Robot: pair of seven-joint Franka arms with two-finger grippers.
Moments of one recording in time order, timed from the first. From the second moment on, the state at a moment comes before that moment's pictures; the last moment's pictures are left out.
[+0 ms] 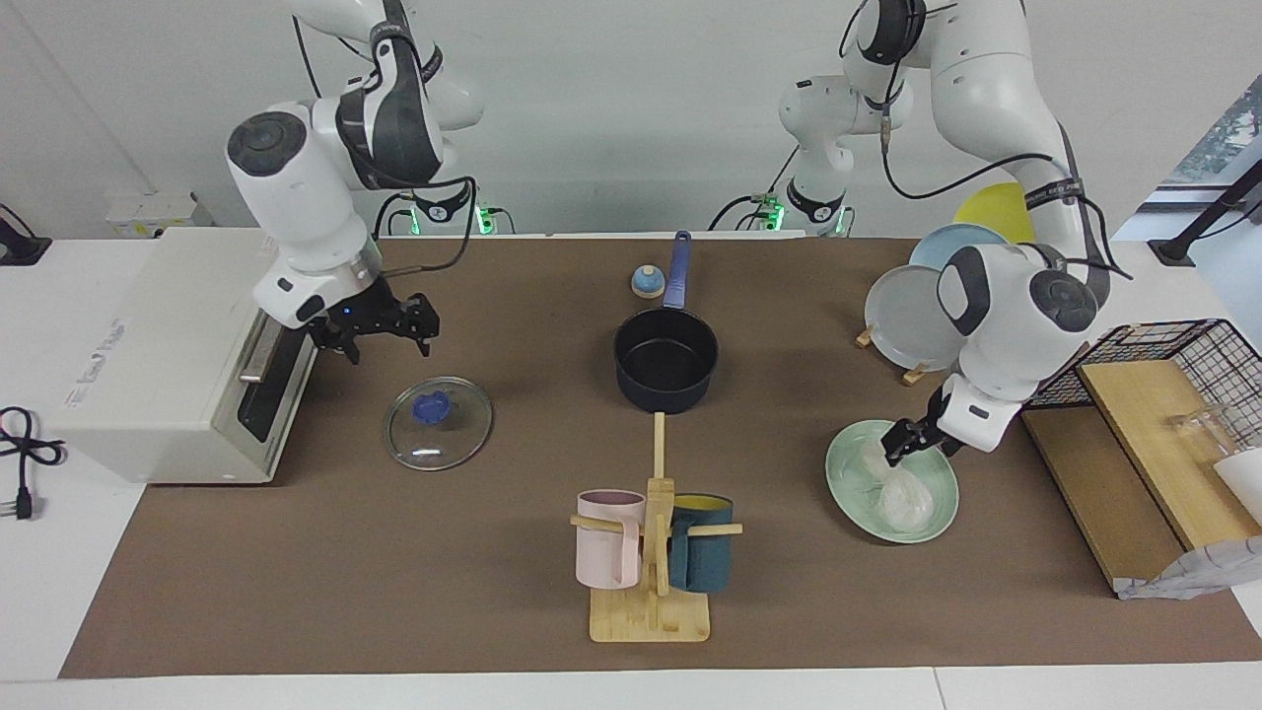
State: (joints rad) left arm -0.02 0.46 -0.10 -1.66 -0.01 2.18 -0.18; right arm 0.10 0.08 0.01 -1.90 0.02 1.97 -0.01
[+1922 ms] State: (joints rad) left arm -0.49 0.19 -0.17 -1.66 -0.16 1.78 -0.73; right arm 0.11 0.20 0.01 -2.13 0.02 2.34 -0.13
